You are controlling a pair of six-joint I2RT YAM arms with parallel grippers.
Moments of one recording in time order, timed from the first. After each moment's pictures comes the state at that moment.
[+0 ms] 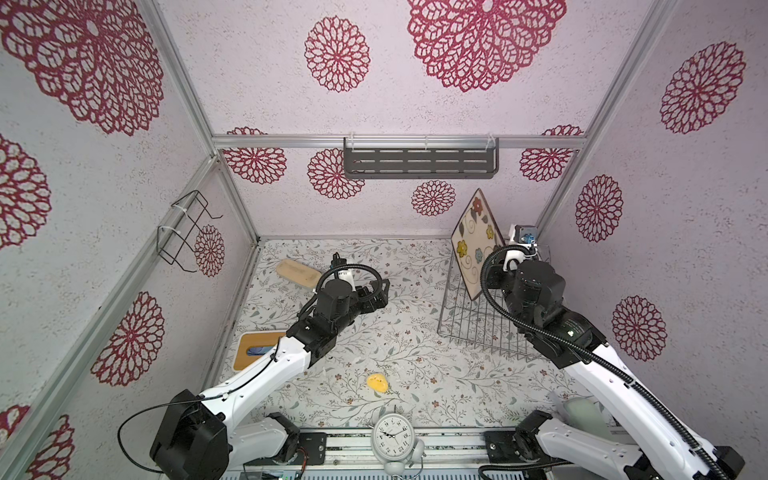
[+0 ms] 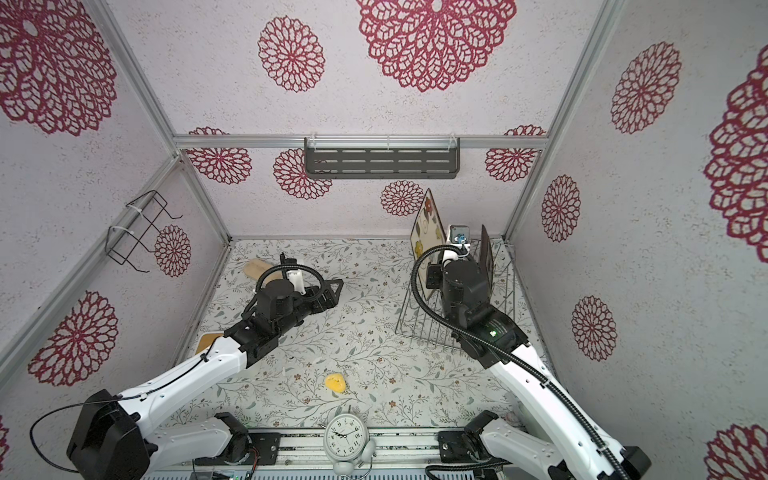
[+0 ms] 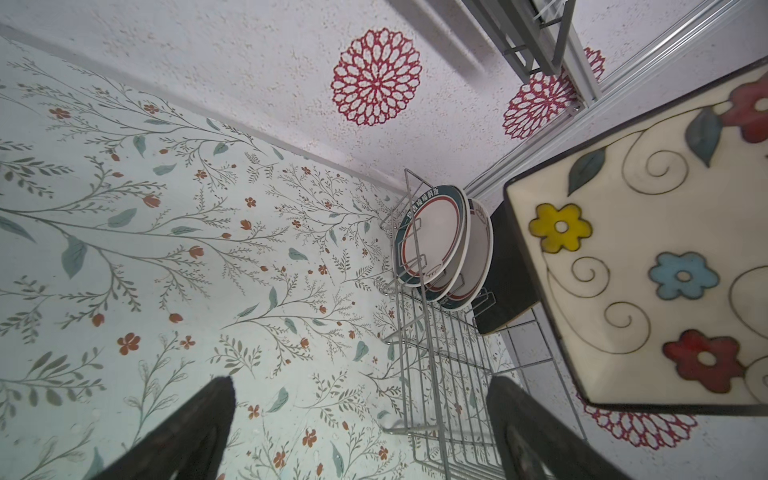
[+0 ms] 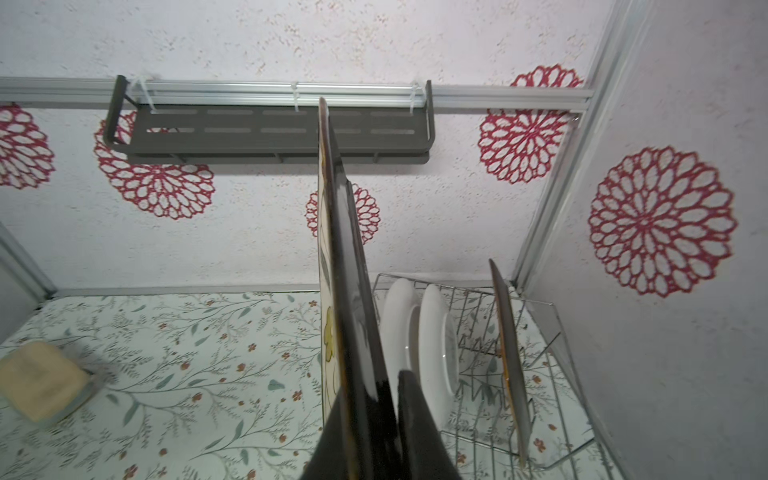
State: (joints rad) left arm -0.59 1.22 0.82 0.08 -0.05 -0.73; right arm 0.63 0.98 1.15 -0.34 0.59 0.16
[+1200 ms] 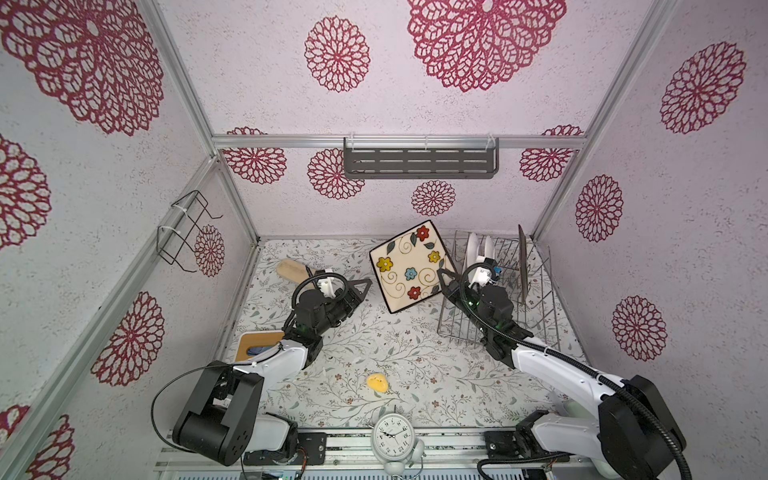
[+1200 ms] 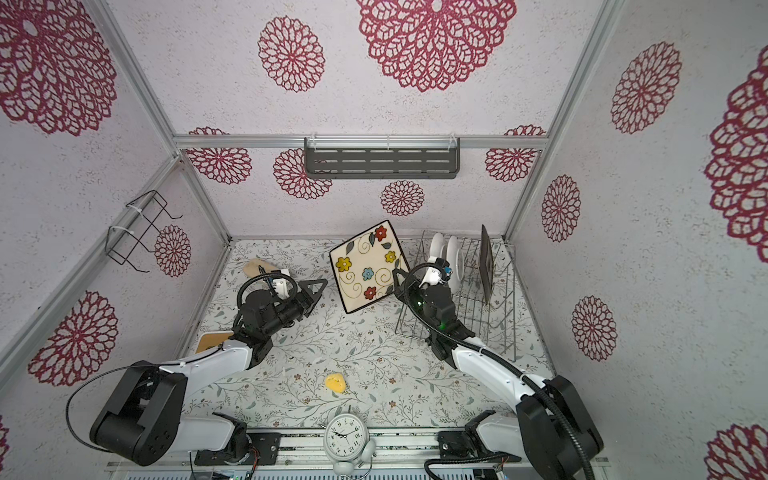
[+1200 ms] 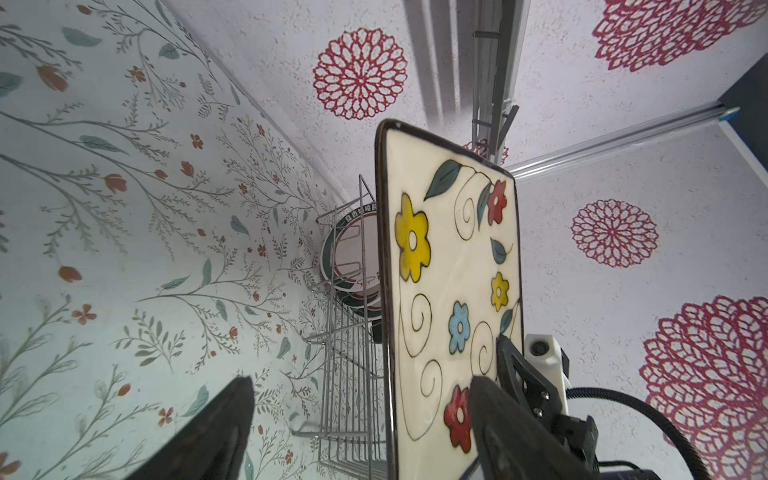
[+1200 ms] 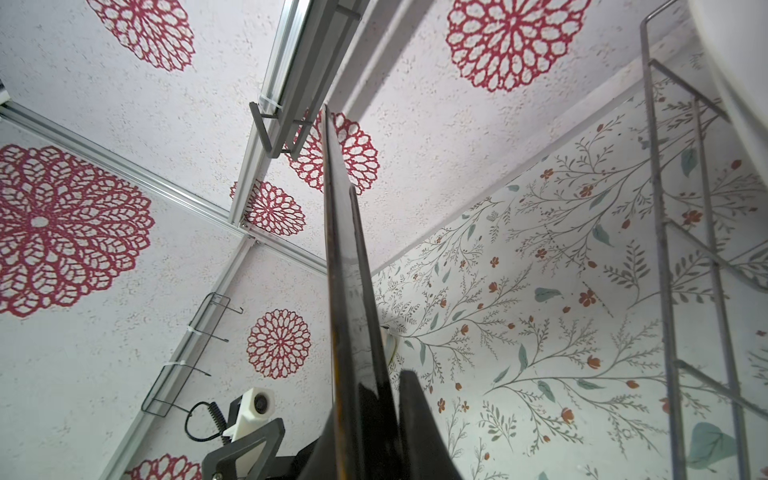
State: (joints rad) left arm -0.33 1.40 0.54 0.75 0.40 -1.15; right arm 0.56 1.24 0.67 0.53 0.03 1.03
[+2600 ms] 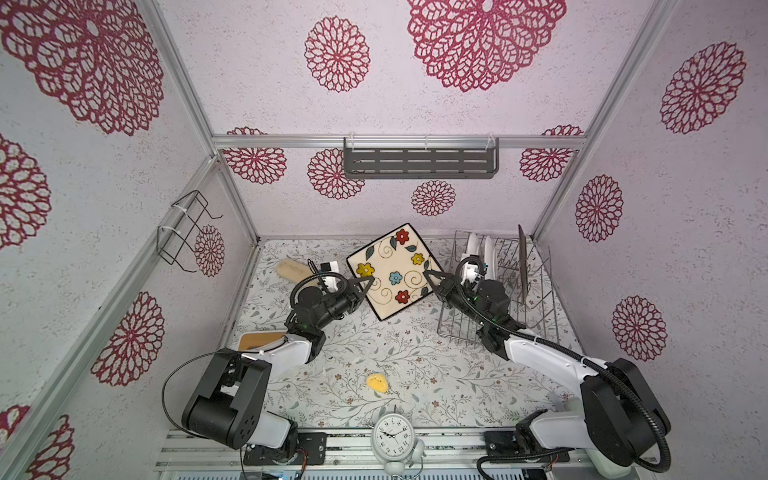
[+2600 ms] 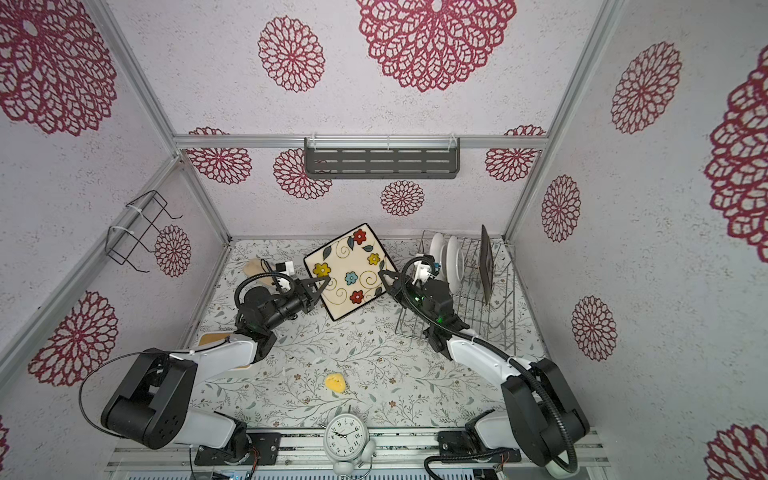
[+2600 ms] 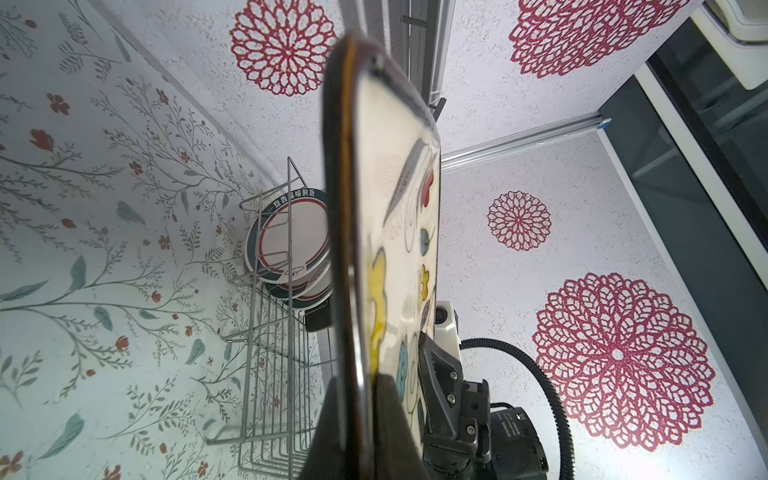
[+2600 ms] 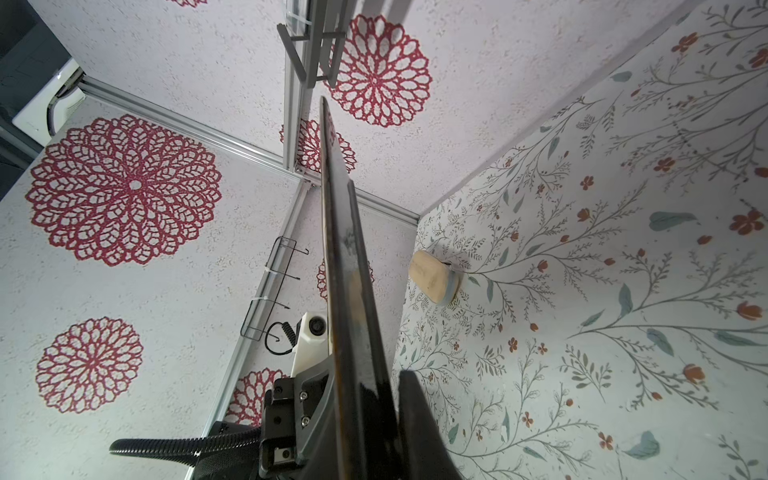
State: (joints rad) left arm -0.33 1.46 0.58 0.92 0.51 -1.31; right arm 0.51 1.34 0.71 0.63 -0.27 1.18
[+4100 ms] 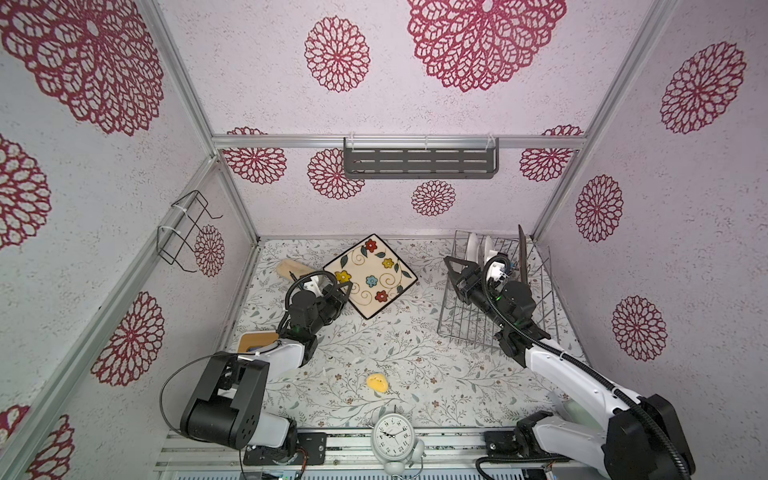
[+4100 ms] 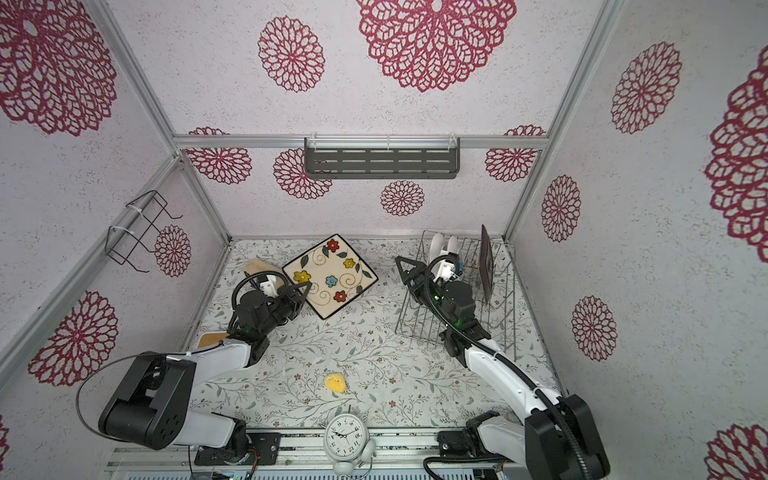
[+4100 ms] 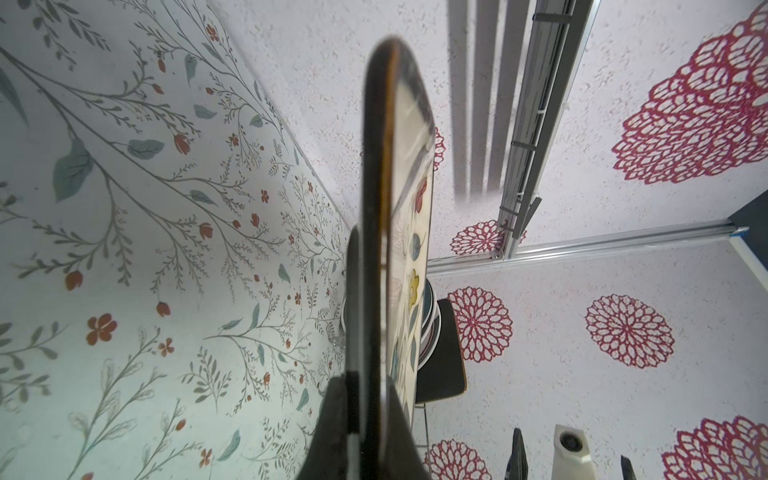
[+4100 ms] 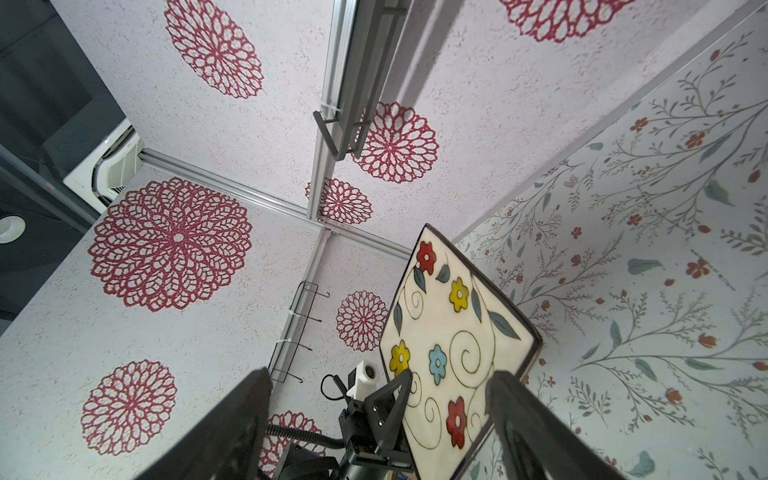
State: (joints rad) left arm -0.23 1.48 0.51 0.82 0.27 -1.28; right arm 0.42 1.14 0.68 0.51 -0.23 1.20
